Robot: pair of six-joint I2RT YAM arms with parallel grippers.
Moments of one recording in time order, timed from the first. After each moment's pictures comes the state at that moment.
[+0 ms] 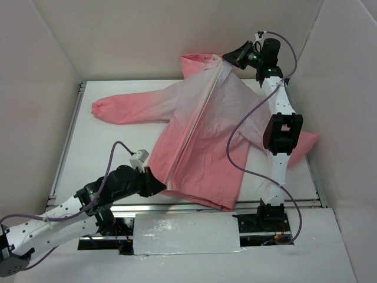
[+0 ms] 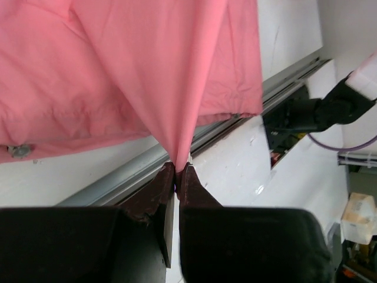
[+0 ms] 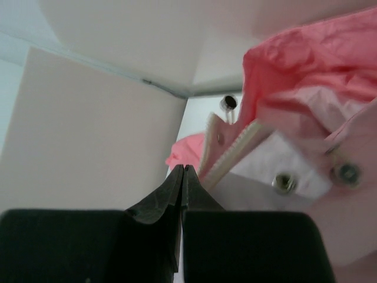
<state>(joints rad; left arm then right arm) -0.93 0.57 0.46 -0.42 0.01 -0.87 -0.02 2.31 2.26 -0.06 -0.76 0.92</state>
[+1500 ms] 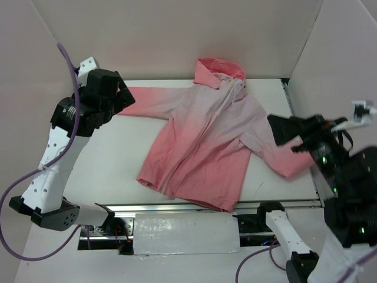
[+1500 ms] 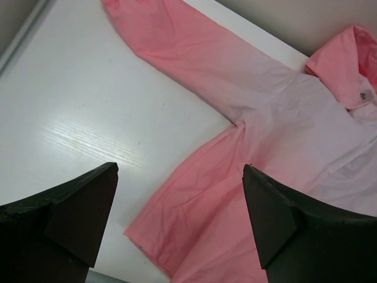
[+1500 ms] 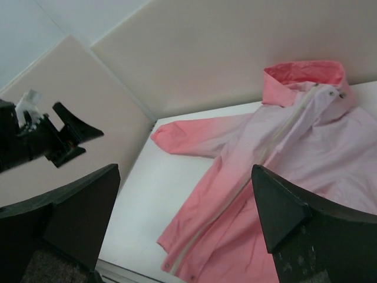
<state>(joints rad) -0.46 1.36 1.89 -1.20 -0.60 -0.77 -0.01 0.80 1.73 -0.85 -0.32 0.55</state>
